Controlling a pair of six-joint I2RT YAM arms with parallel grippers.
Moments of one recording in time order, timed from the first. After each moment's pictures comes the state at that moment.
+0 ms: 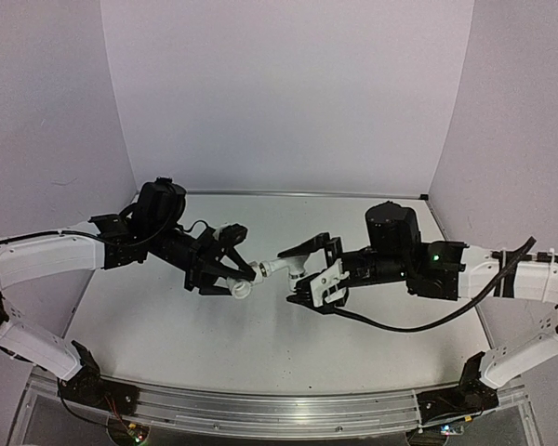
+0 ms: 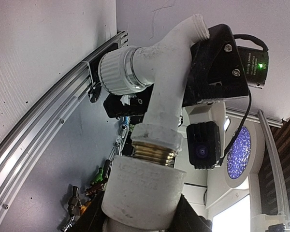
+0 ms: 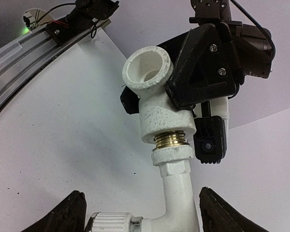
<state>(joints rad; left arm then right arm) -0.79 1.32 0.96 -0.12 1.12 -1.20 1.00 1.32 0.93 0.03 -0.38 -1.16</state>
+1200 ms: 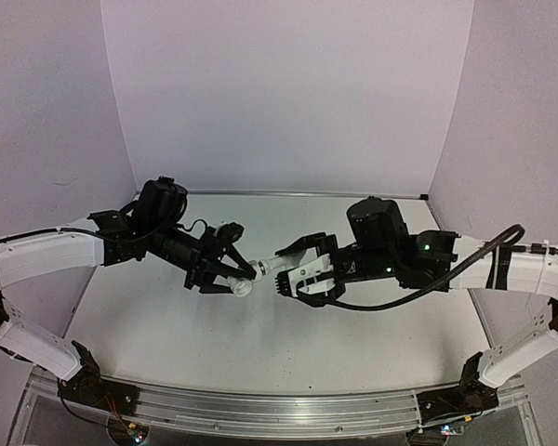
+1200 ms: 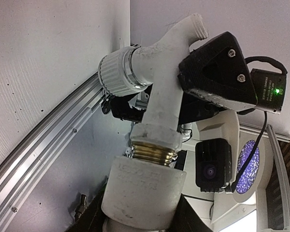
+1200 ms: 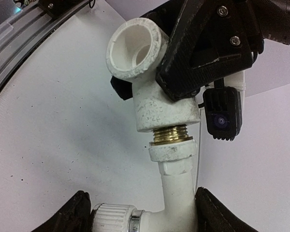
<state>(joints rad) -0.79 1.32 0.99 -0.21 1.03 -1.15 1.03 1.39 1.05 -0.14 -0.21 -1.11</state>
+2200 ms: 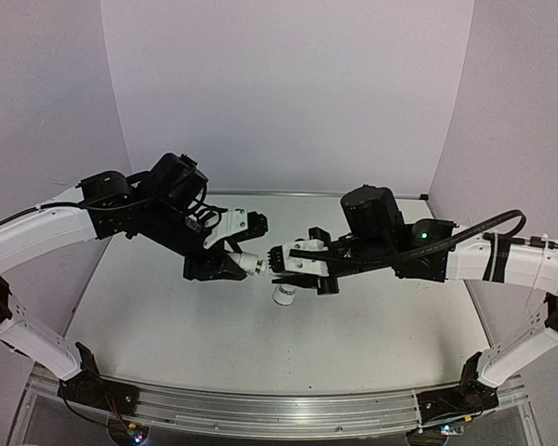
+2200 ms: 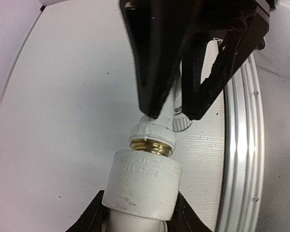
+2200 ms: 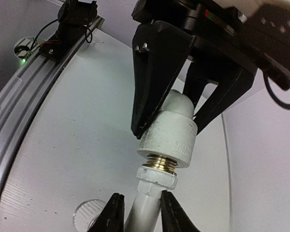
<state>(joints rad) -0.98 1.38 1.37 -0.81 0.27 0.46 1.03 1.43 1.15 -0.21 -0.32 -0.84</state>
